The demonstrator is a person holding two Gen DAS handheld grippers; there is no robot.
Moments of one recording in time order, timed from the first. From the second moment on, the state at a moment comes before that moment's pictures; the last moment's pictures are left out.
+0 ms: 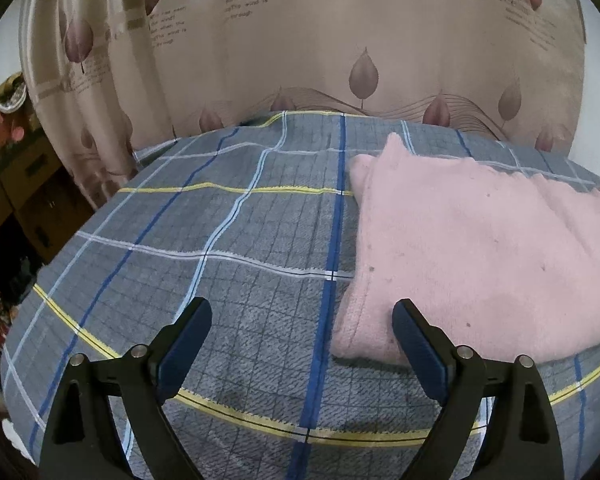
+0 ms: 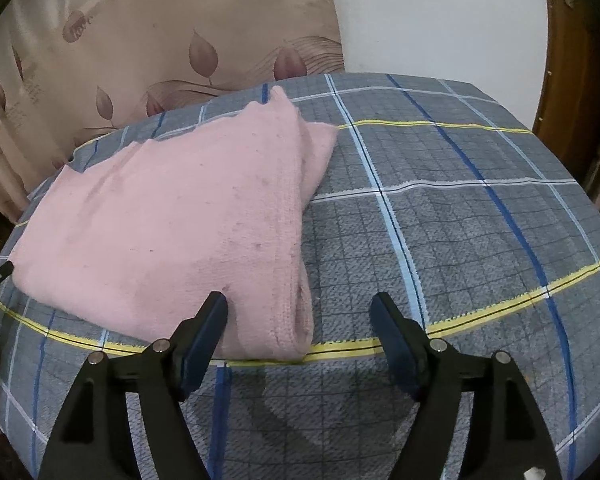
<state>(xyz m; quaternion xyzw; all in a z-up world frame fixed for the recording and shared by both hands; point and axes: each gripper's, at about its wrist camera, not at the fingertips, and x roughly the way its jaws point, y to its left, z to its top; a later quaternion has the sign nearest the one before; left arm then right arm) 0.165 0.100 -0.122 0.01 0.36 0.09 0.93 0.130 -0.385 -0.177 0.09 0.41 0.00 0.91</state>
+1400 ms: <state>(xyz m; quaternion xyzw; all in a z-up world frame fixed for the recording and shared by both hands) 0.290 0.141 -0.143 -0.15 0.46 -0.24 0.84 0.129 -0.384 -0.175 0.11 0.41 0.04 0.90</state>
